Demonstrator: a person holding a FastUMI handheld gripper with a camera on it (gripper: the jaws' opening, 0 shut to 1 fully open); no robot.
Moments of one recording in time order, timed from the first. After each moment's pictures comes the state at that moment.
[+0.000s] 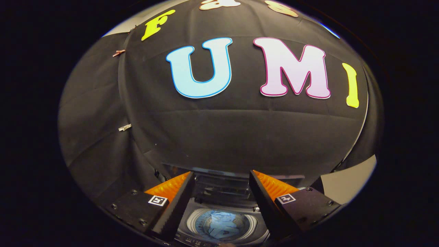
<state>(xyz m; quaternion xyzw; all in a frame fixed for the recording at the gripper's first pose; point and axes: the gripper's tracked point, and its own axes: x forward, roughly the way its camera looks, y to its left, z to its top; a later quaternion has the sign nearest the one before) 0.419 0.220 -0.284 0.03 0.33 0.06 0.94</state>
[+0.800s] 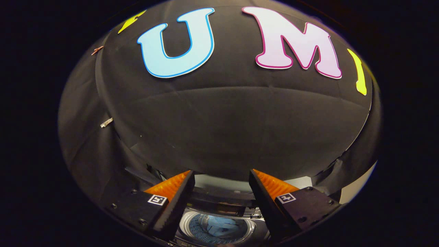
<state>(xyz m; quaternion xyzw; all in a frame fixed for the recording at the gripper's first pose) 0.478 0.203 -0.368 0.04 0.42 0.03 0.91</state>
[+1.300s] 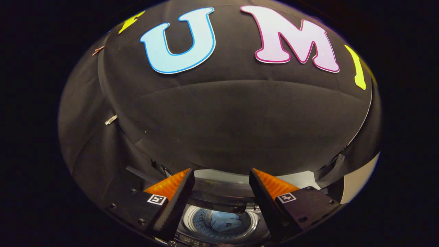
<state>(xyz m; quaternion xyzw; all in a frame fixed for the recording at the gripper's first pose) 0.436 0.210 -0.360 0.05 0.43 0.04 0.90</state>
